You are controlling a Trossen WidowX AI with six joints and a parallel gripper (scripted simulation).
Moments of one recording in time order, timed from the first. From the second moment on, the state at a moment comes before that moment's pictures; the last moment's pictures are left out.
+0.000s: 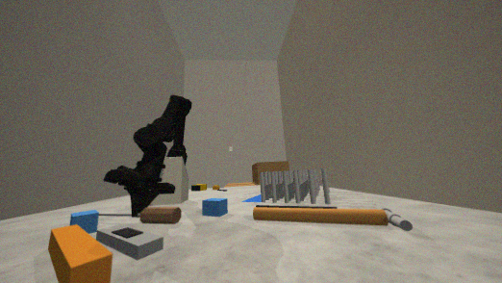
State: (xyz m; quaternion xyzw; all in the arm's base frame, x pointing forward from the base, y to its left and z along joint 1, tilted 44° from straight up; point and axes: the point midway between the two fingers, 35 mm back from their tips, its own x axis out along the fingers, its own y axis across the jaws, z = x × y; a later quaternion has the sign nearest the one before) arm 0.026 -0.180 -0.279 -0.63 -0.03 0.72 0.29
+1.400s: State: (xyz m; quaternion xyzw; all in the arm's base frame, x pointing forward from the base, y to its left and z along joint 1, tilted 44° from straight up) arm 0.026 -0.180 -0.280 -0.64 -0.01 0.72 0.26
